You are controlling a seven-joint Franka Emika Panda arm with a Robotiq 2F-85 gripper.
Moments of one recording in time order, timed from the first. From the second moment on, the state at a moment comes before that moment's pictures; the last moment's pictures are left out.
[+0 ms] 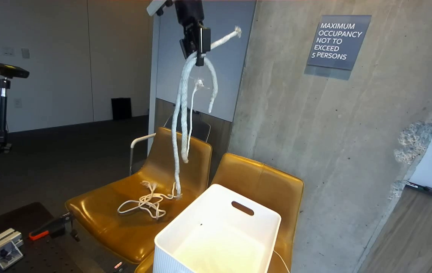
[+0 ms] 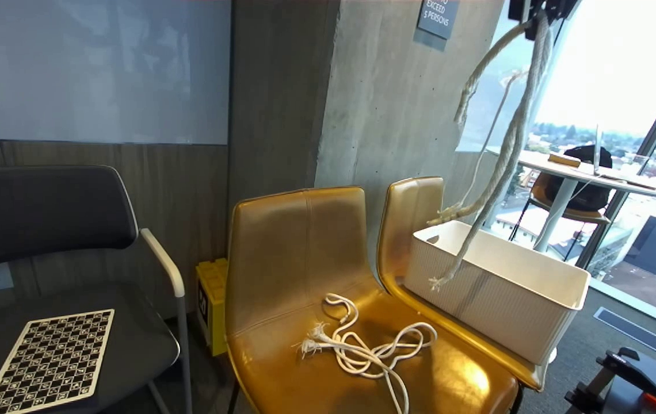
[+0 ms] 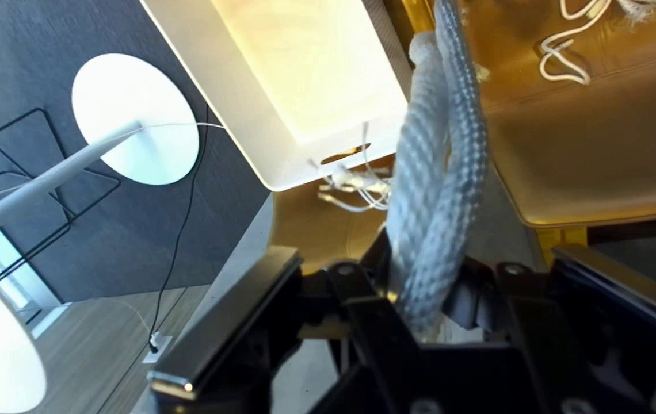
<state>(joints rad) 0.13 0.21 -0.10 -1.31 -0.30 1.66 0.38</state>
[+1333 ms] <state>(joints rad) -0.17 0.37 -0.23 -1.40 -0.18 1.73 -0.02</state>
